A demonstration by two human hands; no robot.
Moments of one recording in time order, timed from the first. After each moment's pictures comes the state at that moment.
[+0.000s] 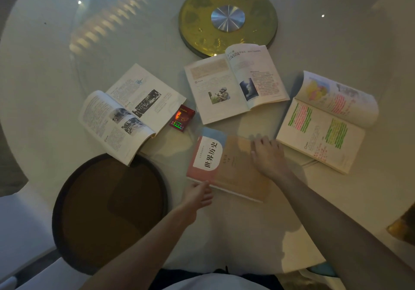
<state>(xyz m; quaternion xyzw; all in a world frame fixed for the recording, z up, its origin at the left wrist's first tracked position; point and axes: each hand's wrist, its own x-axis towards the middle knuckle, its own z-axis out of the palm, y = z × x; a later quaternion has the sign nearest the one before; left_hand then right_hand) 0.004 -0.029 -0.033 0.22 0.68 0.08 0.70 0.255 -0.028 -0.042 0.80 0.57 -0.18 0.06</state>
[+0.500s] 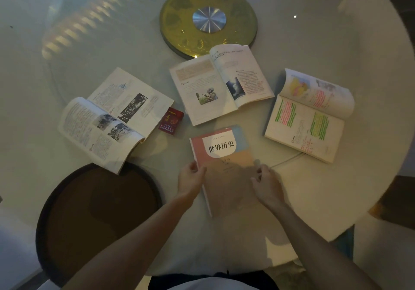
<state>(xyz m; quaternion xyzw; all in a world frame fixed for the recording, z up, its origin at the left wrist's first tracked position) 0.022 0.004 -0.020 0.45 0.65 0.09 0.61 0.217 -0.117 -0.058 0.89 0.31 -0.30 -0.12</state>
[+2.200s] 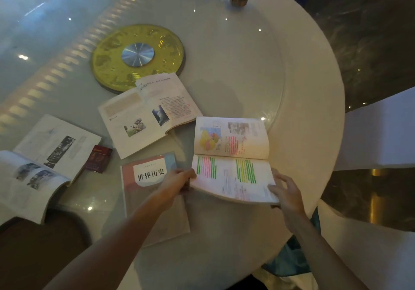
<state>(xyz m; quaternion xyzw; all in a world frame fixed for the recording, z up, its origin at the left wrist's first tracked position) 0.210 -0.022 0.011 0.45 0.59 -0.01 0.67 0.433 -0.246 -0.009 0.78 -0.02 -0.38 -0.49</state>
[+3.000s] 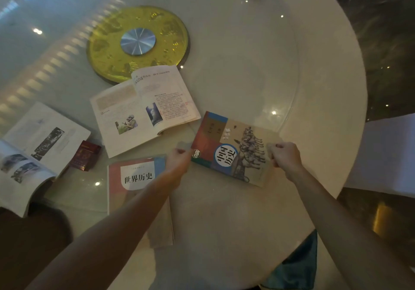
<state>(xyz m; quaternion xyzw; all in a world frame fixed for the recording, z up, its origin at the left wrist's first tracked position) 0.304 0.021 -0.014 0.42 0.69 0.08 0.58 0.569 -0.115 -0.037 0.86 0.10 -0.37 -0.32</state>
